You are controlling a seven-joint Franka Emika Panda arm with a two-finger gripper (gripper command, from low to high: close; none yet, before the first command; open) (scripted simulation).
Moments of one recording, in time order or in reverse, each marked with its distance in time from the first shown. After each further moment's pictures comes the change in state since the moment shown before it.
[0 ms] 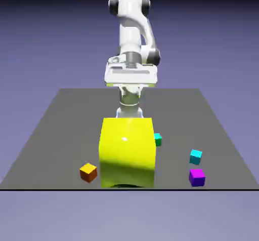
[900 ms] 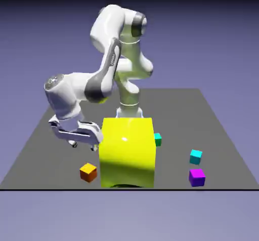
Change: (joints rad) arm -0.031 0.979 -0.394 0.958 0.362 -1.091 -0.044
